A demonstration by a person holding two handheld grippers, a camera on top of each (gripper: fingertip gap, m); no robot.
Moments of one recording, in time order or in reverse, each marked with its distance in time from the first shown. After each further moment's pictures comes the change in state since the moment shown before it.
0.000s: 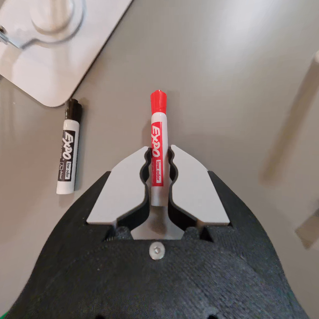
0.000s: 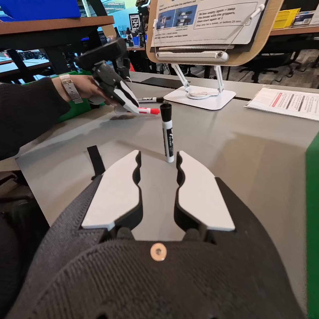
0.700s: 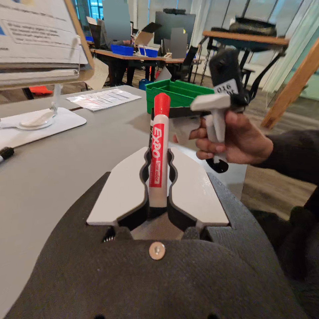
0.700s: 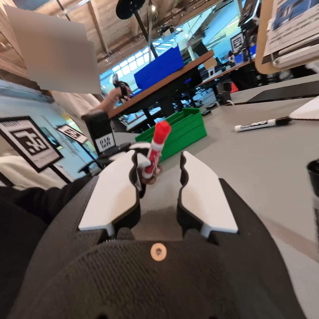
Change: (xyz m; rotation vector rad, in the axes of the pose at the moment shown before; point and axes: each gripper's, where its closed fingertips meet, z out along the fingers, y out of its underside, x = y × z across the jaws) left arm 0.181 -0.034 -0.131 0.816 0.119 -0.188; right arm -0.111 -0.056 0.076 0.148 -0.605 0.396
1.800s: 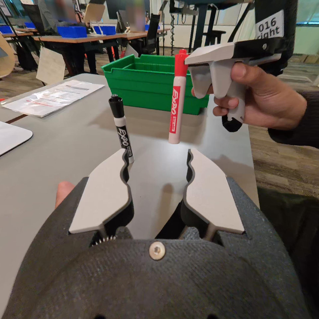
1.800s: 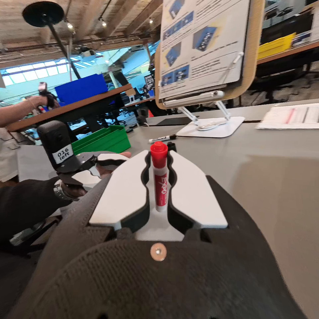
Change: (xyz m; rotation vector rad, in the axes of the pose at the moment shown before) left arm 0.031 0.034 0.083 -0.107 0.194 0.145; right arm 0.042 -0.041 -0.131 0.129 0.494 -0.249
